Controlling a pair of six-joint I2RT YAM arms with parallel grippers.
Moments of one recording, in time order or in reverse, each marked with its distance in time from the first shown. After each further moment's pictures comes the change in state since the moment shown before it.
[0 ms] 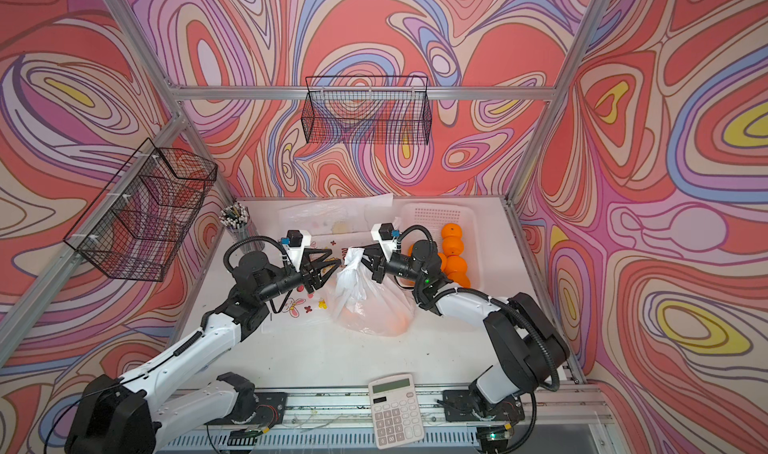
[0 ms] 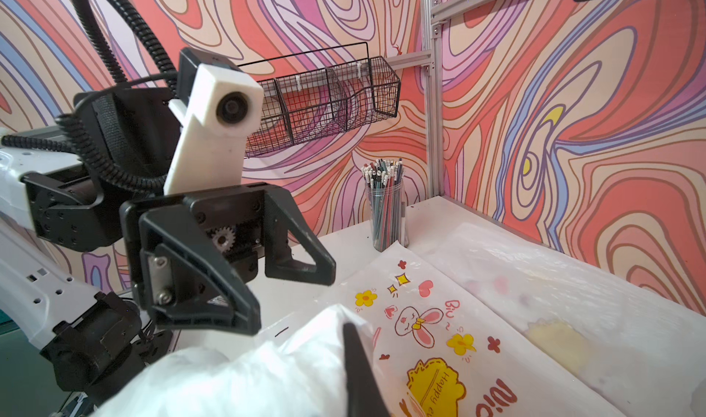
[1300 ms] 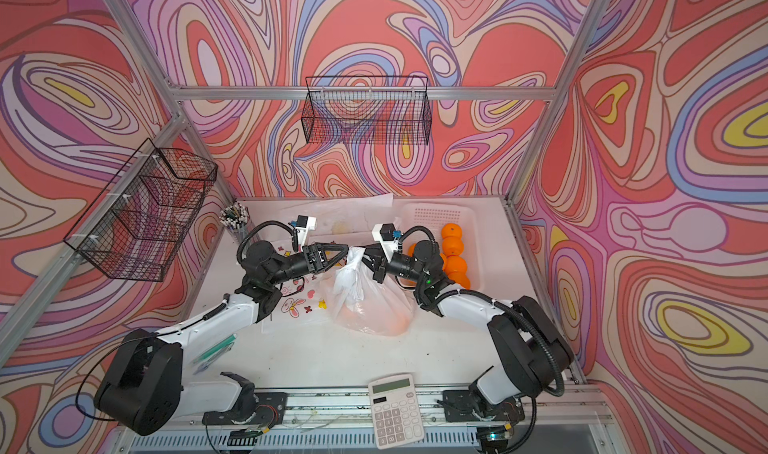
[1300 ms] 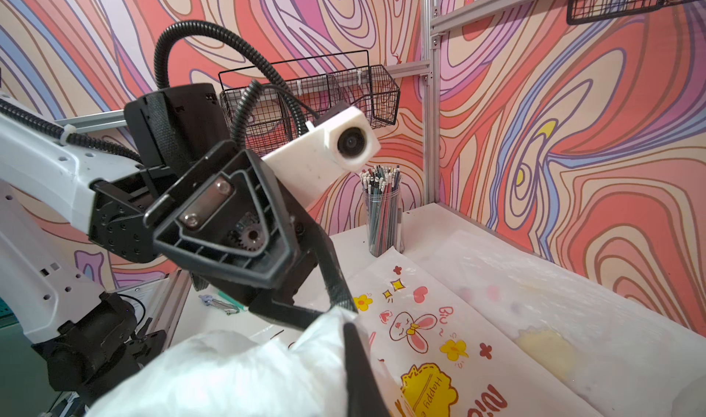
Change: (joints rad) left arm -0.007 0.254 0.068 0.363 0.260 -0.902; right arm 0.000 -0.028 -0.008 -0.005 0.010 -0.025
